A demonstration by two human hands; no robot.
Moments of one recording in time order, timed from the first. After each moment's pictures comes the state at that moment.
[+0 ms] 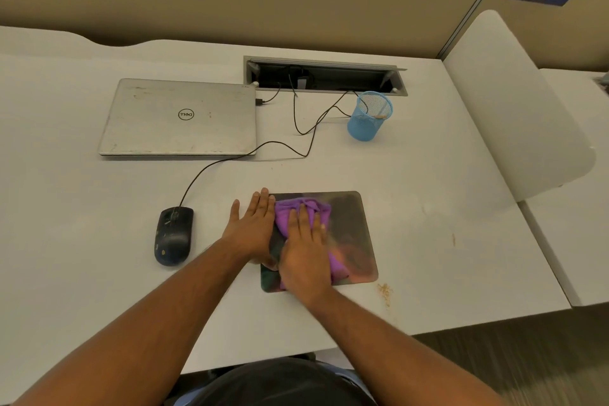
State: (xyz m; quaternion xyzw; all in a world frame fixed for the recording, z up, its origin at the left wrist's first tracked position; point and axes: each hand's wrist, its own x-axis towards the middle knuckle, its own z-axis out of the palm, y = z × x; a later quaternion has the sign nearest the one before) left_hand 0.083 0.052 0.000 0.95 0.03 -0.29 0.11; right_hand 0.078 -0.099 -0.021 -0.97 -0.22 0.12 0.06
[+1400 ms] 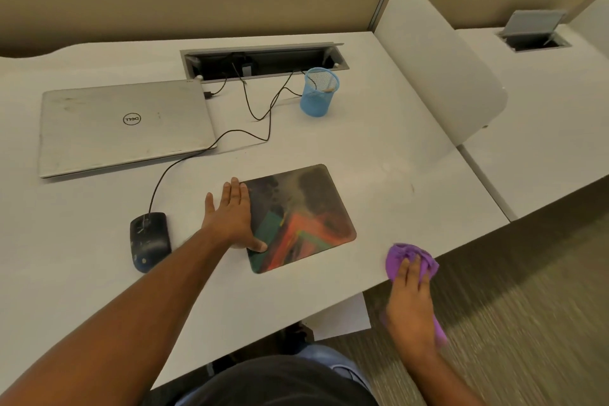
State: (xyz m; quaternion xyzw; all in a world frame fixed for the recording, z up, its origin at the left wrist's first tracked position) left_hand 0.083 0.057 0.005 0.95 0.00 -0.29 0.10; right_hand -0.041 -0.312 -0.019 -0.96 0.04 0.17 -0.22
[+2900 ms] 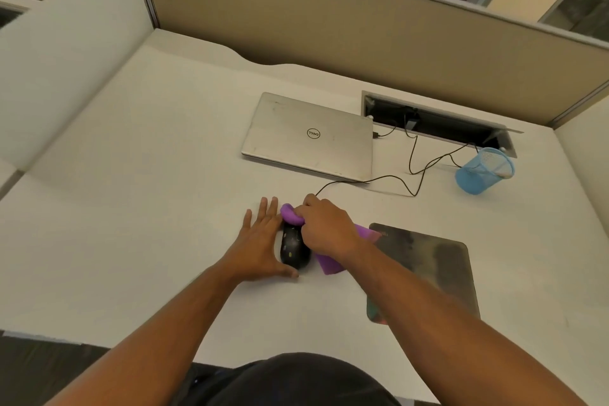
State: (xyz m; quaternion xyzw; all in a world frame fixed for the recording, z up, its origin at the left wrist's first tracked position) left_hand -0.044 0.231 -0.023 0.94 0.10 -0.08 0.31; right_hand 0.083 0.104 0.044 -0.89 -0.42 0.19 0.02
